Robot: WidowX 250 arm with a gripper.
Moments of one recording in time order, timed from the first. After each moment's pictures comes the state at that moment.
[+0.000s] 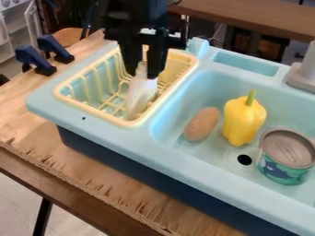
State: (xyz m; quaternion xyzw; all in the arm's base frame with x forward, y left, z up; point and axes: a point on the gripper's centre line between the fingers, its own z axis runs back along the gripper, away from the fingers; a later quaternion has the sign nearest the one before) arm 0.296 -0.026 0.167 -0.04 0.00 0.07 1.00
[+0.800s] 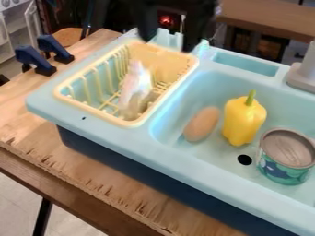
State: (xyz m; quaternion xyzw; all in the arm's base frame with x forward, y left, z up) arm 0.298 -0.057 0.218 -0.02 -0.07 -0.01 1.00
